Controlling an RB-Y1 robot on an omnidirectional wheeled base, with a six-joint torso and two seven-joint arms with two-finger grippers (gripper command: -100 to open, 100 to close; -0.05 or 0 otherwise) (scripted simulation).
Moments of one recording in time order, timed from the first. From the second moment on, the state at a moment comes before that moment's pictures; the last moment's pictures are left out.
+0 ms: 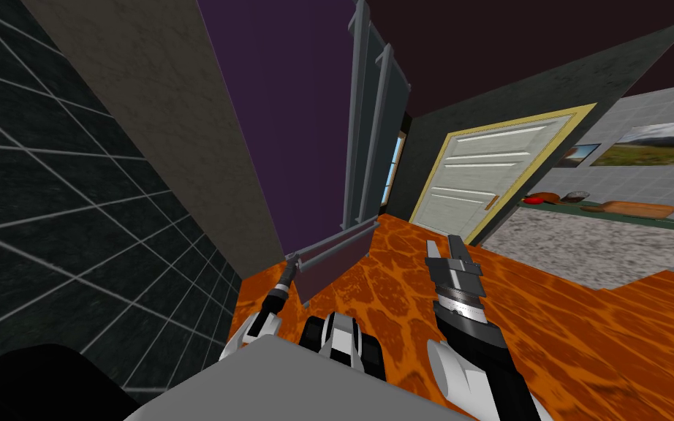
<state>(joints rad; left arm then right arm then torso) 0.37 0.14 0.06 -1.47 -0.04 -0.50 -0.04 0.48 -0.01 0.02 -2.35 0.09 -0.38 -0.06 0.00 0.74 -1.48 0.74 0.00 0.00</state>
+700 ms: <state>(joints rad) 0.34 0.11 0.06 -1.30 -0.06 -0.51 -0.07 0.48 -0.01 0.02 -2.35 0.09 -0.38 -0.06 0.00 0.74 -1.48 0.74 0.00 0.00</state>
